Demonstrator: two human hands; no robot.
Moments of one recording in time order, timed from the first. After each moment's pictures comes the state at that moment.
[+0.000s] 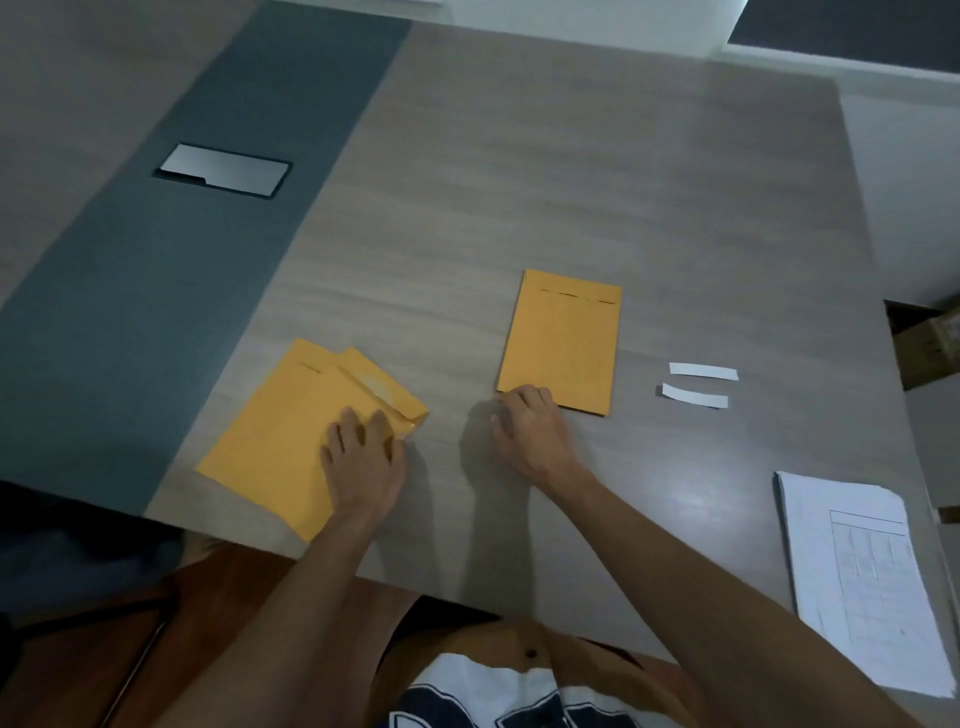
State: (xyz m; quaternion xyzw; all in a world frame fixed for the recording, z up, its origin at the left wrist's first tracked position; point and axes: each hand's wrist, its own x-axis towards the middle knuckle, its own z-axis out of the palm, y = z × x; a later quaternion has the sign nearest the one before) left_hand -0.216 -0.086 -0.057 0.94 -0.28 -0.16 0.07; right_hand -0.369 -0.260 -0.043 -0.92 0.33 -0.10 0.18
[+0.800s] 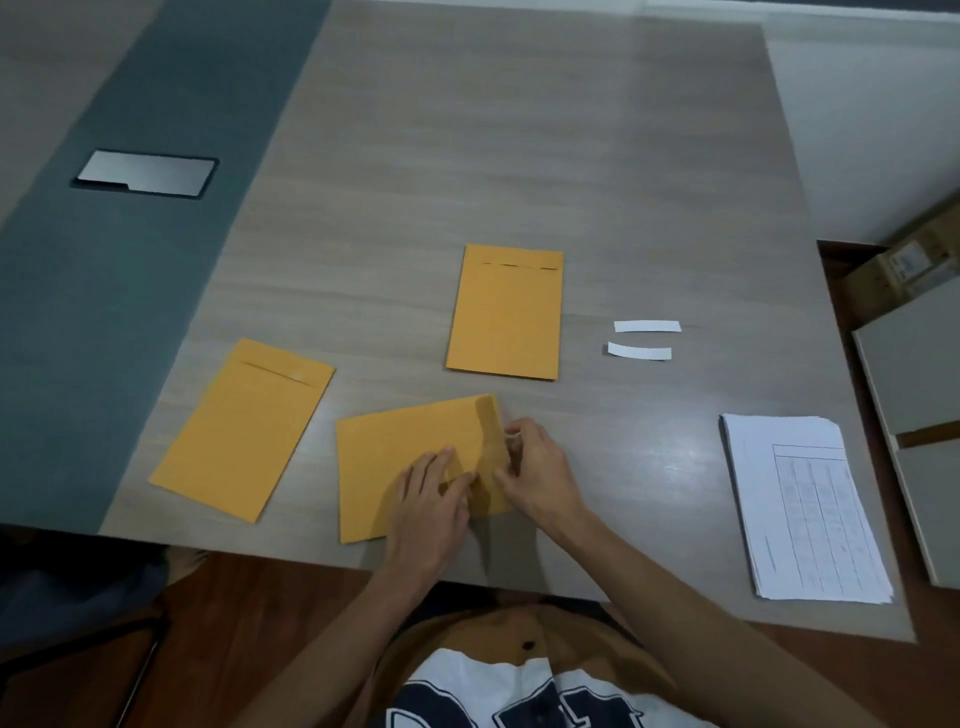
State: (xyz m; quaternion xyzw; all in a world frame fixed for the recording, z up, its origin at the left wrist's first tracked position) left_hand -0.348 -0.083 -0.073 0.81 -0.57 -0.06 0.11; right_hand -0.464 -0.220 -0.037 -0.79 0.47 -0.05 0.39
